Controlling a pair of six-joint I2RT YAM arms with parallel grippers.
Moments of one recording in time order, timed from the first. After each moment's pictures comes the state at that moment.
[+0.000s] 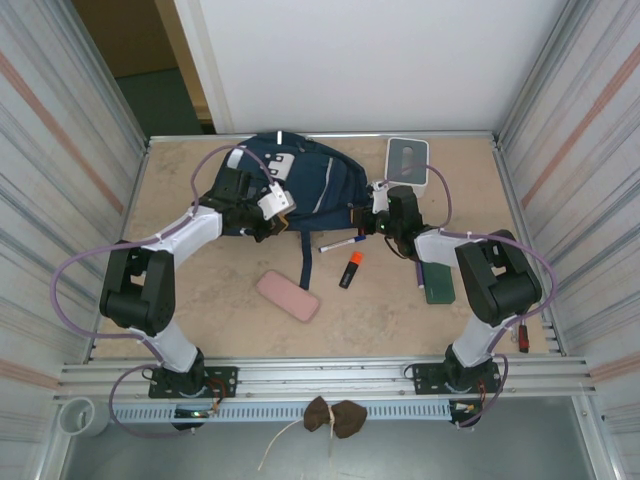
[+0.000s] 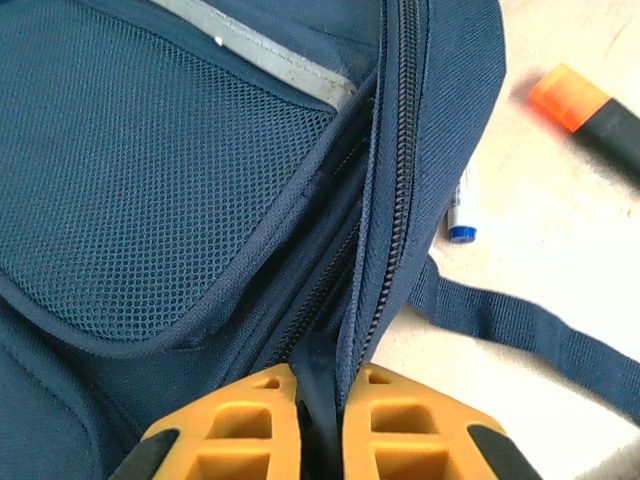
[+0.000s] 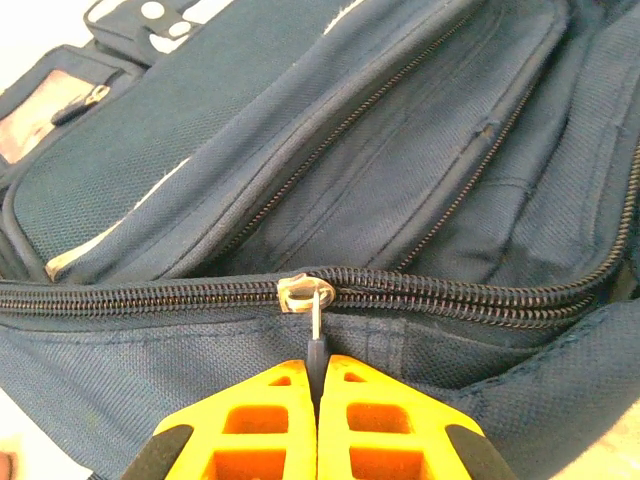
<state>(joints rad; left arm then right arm) -0.30 1.67 1.11 -0.37 0.48 0.73 0.39 1.71 0.83 0.36 -0.30 0.29</state>
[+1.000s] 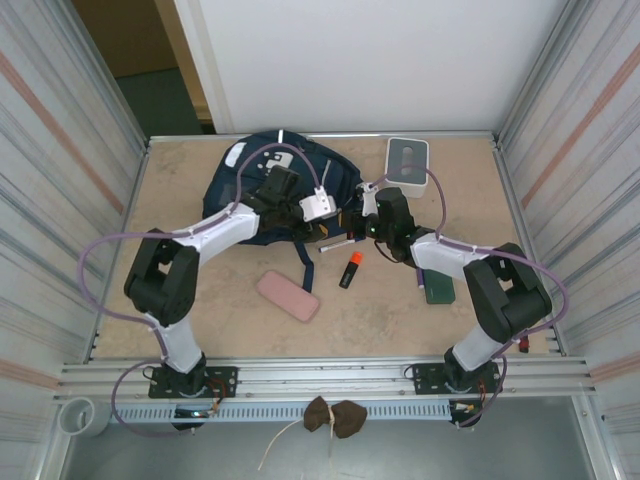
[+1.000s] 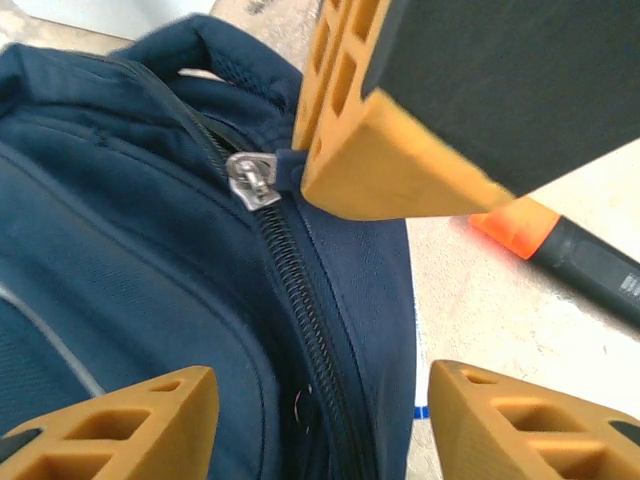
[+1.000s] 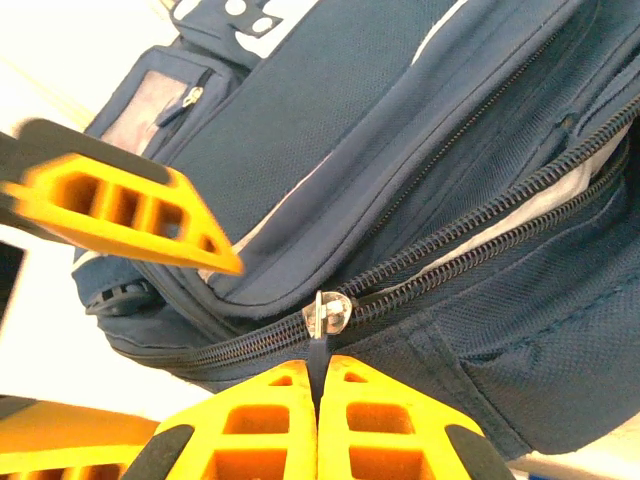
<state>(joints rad) -0.55 1.81 1.27 -0.32 0.39 0.72 0.50 1.60 0.84 0.27 -0.28 0.41</state>
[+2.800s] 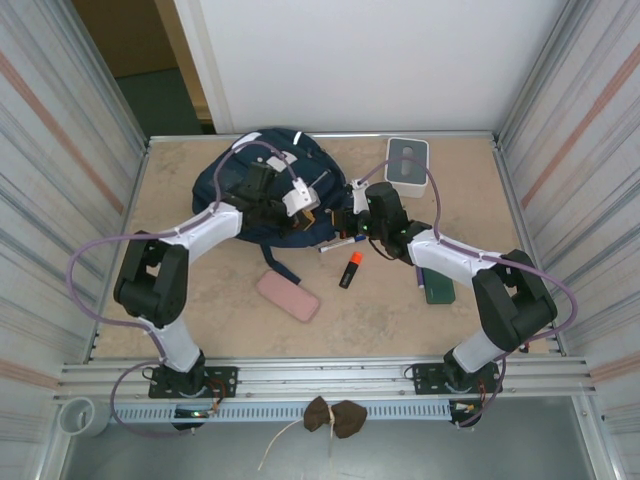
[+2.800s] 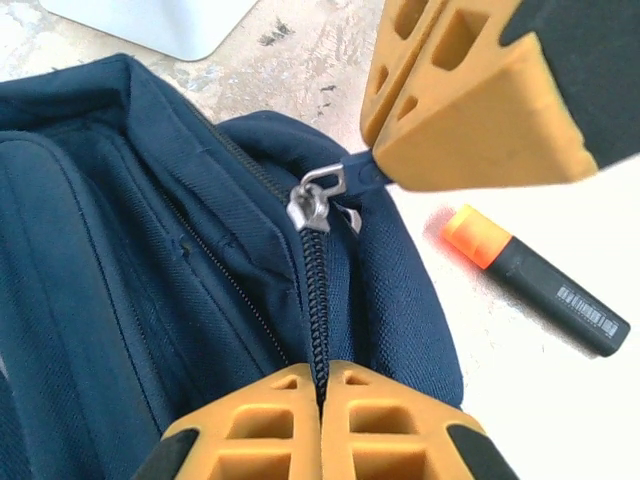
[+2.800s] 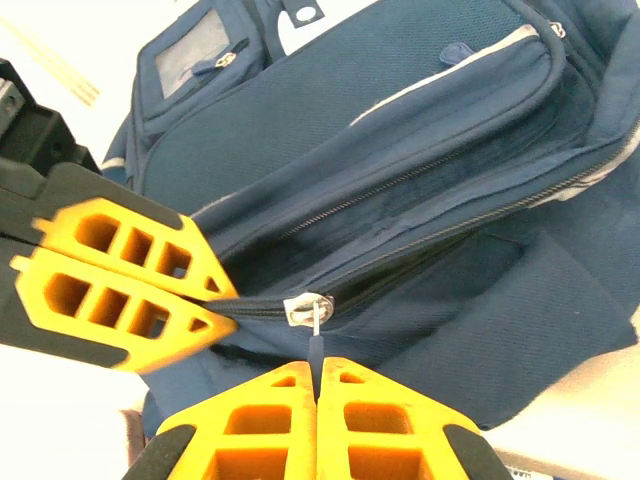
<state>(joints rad) -0.41 1.73 1.19 -0.28 0.60 0.63 0.57 1.56 0.93 0.11 -0.20 0.33</state>
